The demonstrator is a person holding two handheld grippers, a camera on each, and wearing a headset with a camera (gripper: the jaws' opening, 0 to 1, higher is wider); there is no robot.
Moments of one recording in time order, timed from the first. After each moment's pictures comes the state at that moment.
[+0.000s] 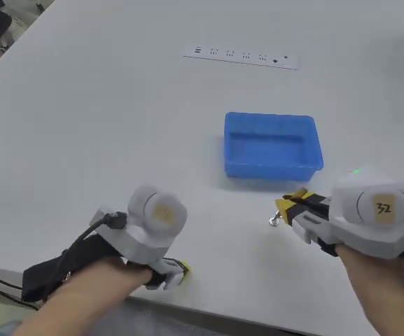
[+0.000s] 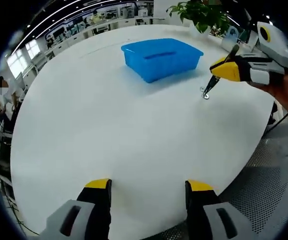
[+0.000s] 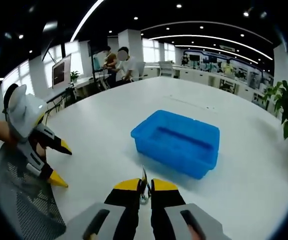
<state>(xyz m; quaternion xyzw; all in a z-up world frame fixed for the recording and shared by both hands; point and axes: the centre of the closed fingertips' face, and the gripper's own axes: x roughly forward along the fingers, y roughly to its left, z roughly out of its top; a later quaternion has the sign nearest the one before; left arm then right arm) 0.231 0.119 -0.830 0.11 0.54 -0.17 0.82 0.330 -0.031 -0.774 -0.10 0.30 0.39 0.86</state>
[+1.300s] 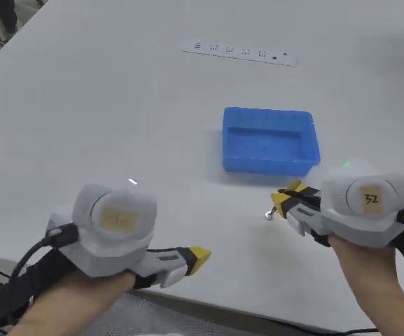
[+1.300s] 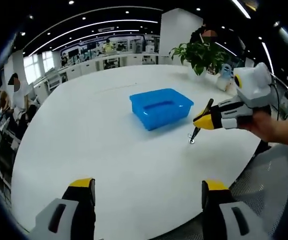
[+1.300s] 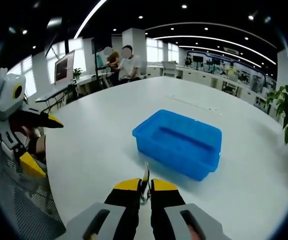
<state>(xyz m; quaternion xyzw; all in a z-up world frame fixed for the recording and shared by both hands) 0.242 0.112 -0.753 0.05 0.36 -0.15 0.92 0.330 -0.029 -0.776 -0.12 0.30 0.40 0.86</state>
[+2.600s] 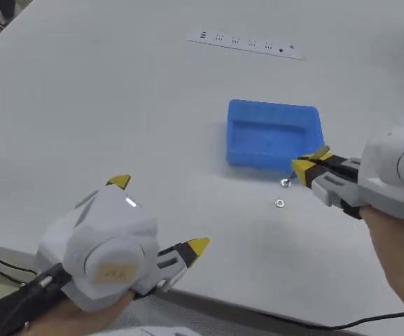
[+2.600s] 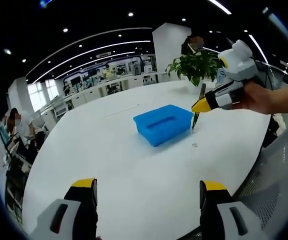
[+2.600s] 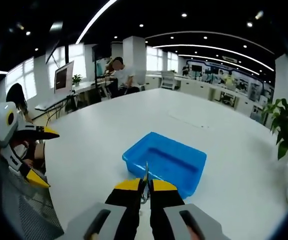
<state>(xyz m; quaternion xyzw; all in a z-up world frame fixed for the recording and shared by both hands) 0.243 0.108 -0.745 0.12 0.29 -0.16 0.94 0.361 -0.037 -0.717 -0.12 0.25 0.40 0.88</state>
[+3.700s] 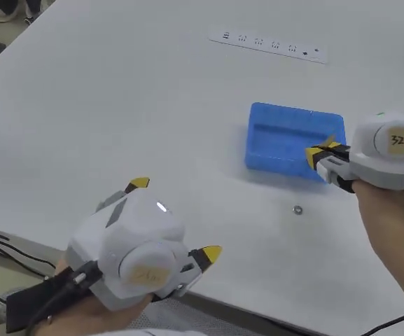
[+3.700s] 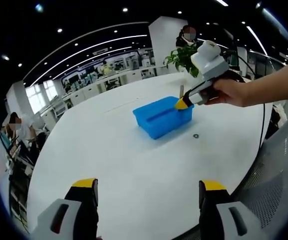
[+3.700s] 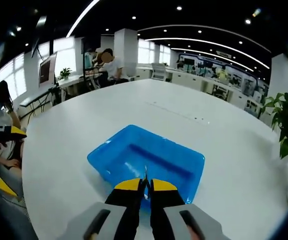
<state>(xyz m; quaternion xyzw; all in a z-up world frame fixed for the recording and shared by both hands) 0.241 0.115 -0.755 0.14 0.31 -0.15 0.93 0.415 -0.027 -0.768 -0.13 0.29 0.36 0.88</state>
